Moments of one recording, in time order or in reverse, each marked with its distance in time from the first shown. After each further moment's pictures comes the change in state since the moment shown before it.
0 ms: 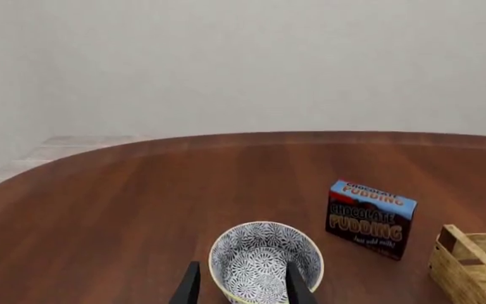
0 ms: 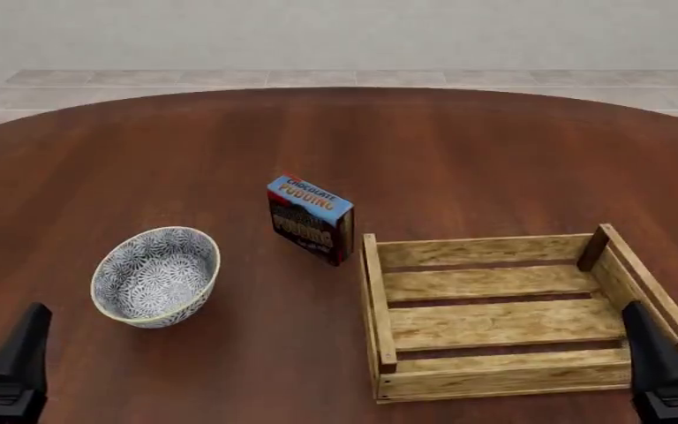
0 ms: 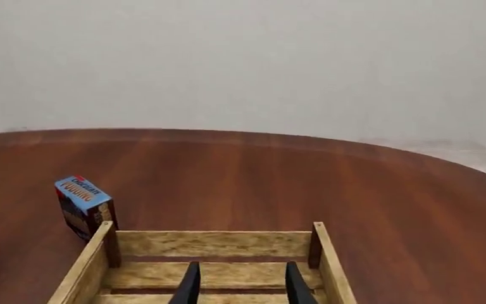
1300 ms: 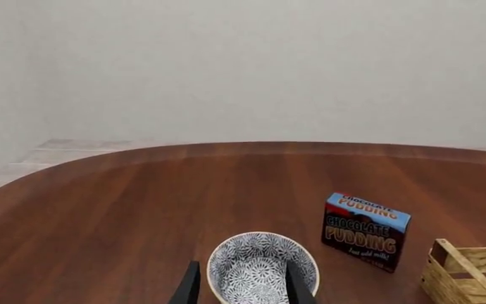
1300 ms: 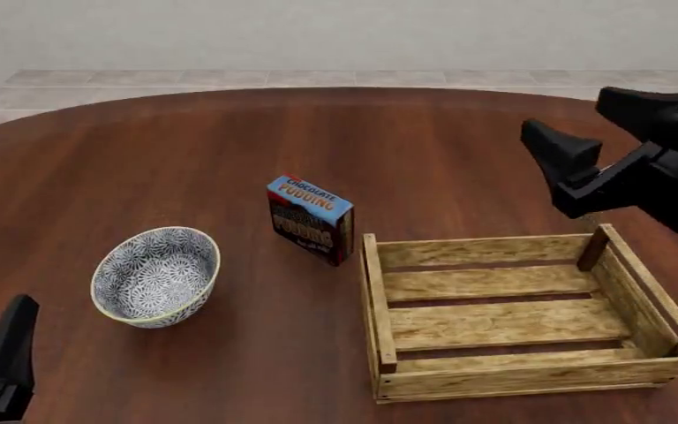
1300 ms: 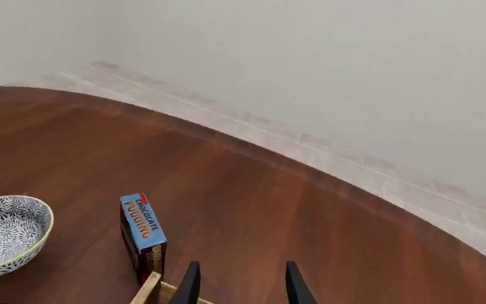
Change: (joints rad) left arm 0.002 -0.007 -0.053 0.037 -0.025; right arm 0.302 0.806 -0.670 -0.001 -0.197
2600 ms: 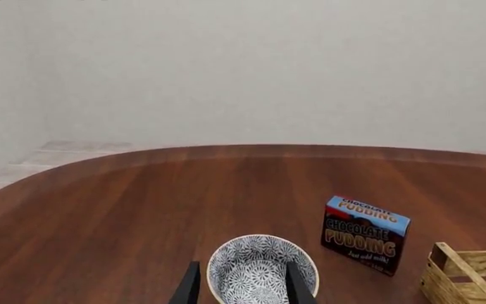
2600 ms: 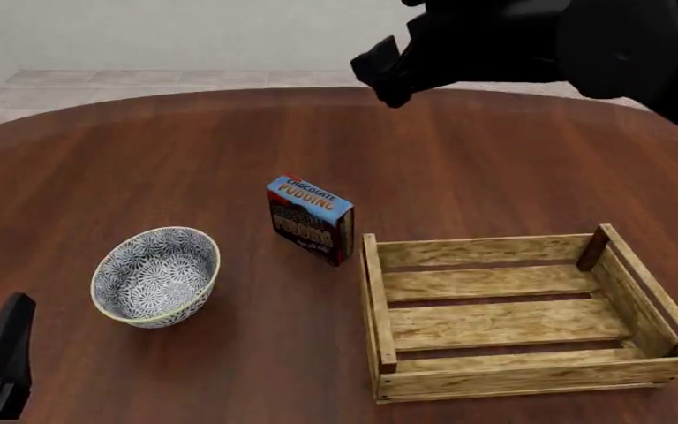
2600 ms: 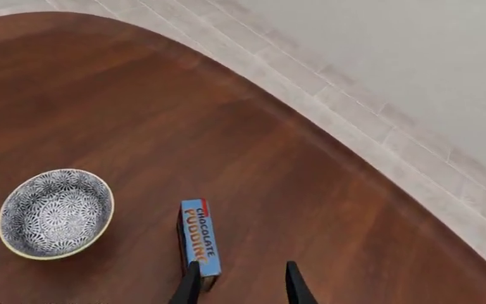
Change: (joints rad) left arm 0.002 0.000 -0.007 -0.001 -0.004; right arm 0.227 0.641 -0.780 0.442 -0.075
